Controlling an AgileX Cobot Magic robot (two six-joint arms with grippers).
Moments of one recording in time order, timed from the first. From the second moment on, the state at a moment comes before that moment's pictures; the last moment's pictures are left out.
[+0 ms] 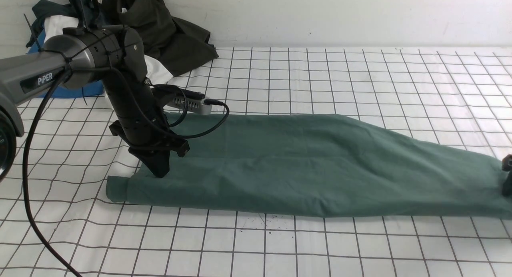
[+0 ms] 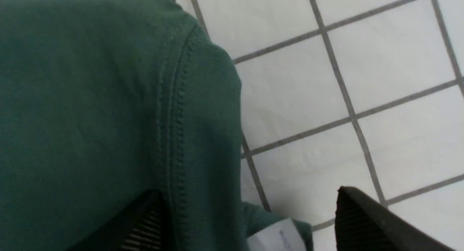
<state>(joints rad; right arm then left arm) -0.32 1.81 -1.05 0.03 0.69 0.04 -0.17 2.14 -1.68 -0.20 1.22 0.35</state>
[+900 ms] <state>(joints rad) -0.15 1.47 -1.34 0.06 0.90 -0.12 -0.17 1.87 -1.68 -0.20 1.23 0.38</state>
